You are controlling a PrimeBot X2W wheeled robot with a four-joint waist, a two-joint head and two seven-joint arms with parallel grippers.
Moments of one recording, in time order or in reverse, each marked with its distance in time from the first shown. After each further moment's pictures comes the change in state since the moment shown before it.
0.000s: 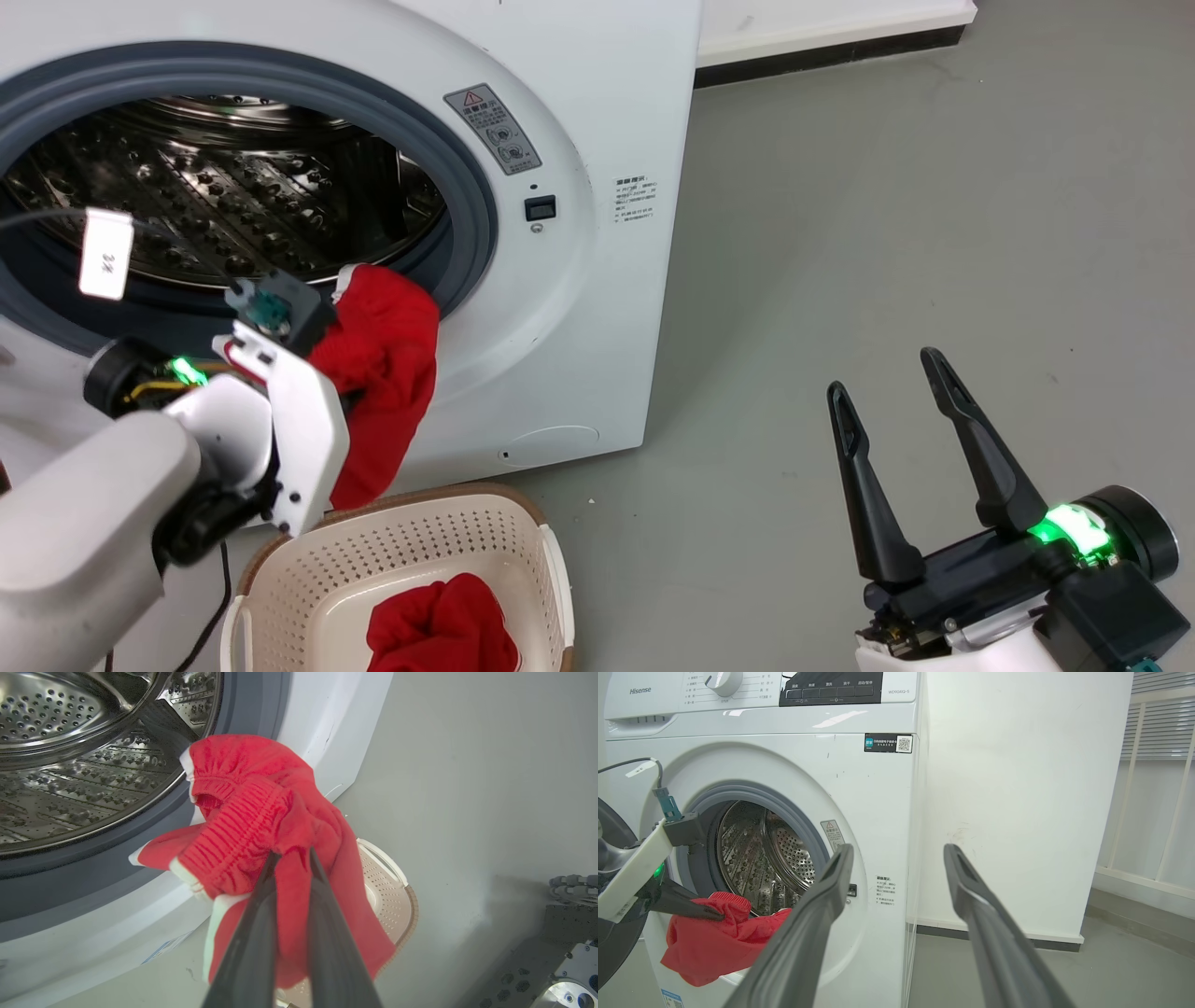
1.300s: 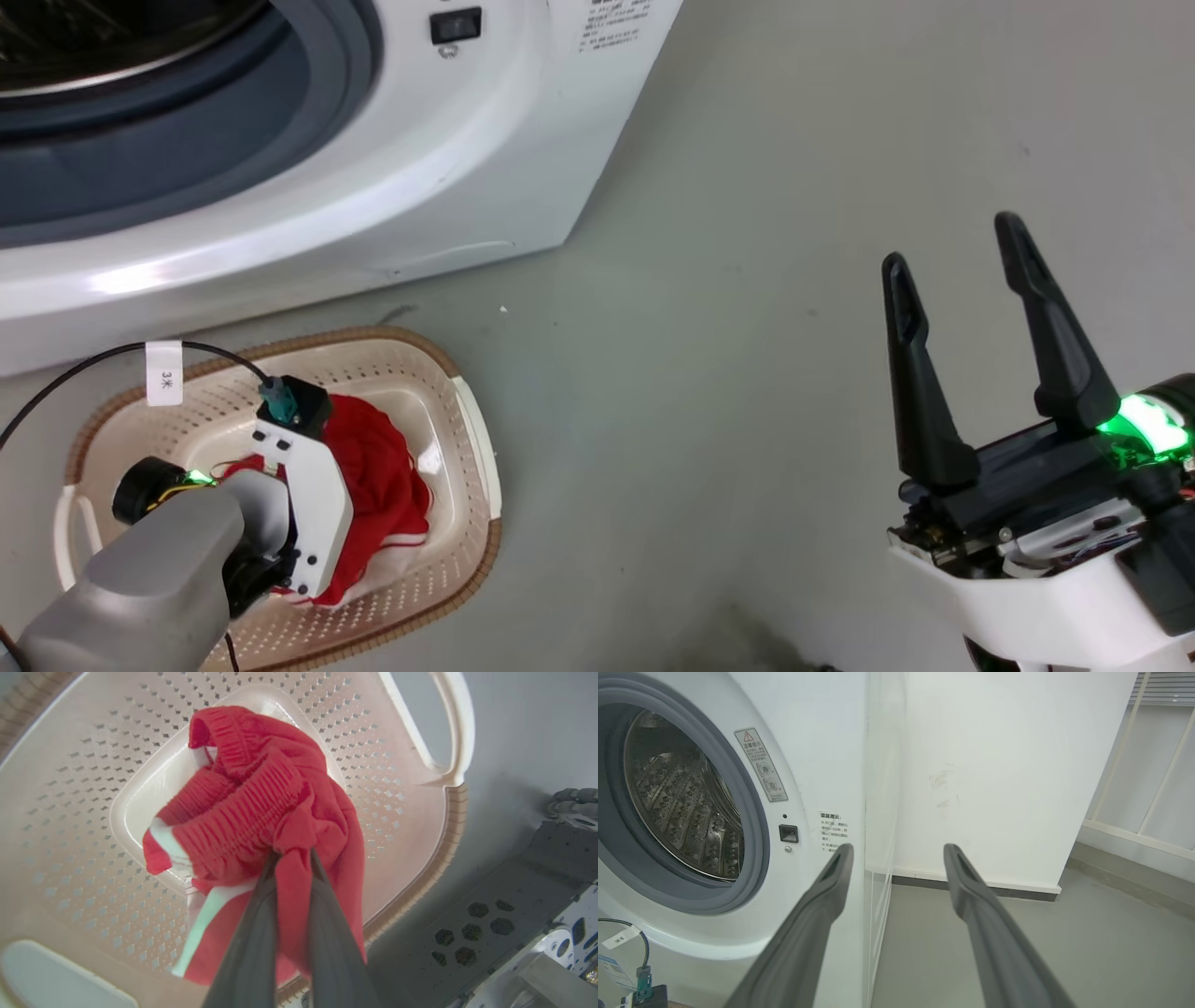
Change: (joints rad) left arm 0.065 -0.255 -0.097 0.589 -0.023 -0.102 -0.133; right arm -0.178 0.000 -0.030 -0.057 0.023 0.000 0.000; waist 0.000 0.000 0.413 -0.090
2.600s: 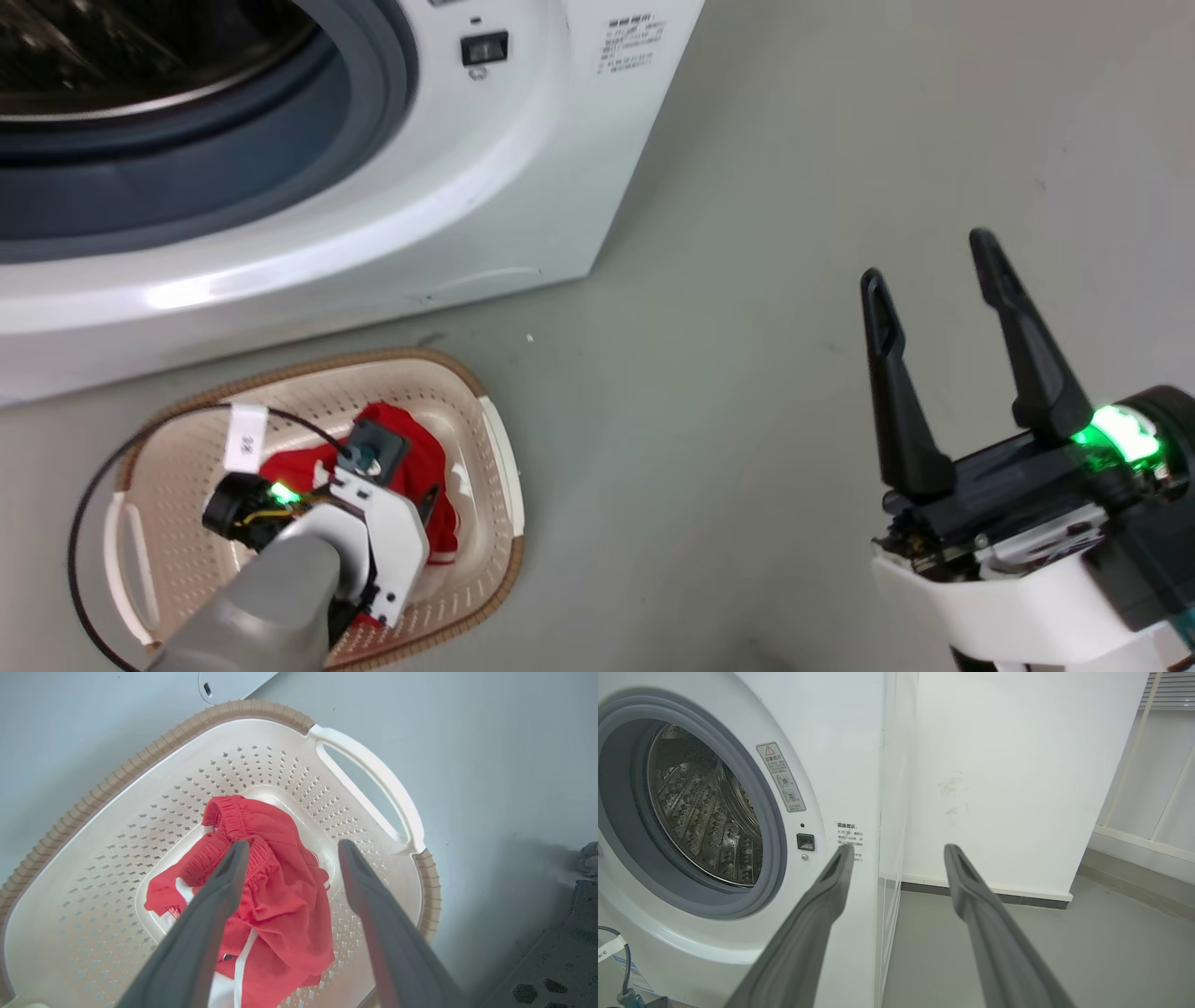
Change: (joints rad) left arm -0.029 -0.287 -0.118 0.424 0.098 -0.007 -0.492; right arm 0.001 0.000 0.007 0.030 -0.006 0.000 0.000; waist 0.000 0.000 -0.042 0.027
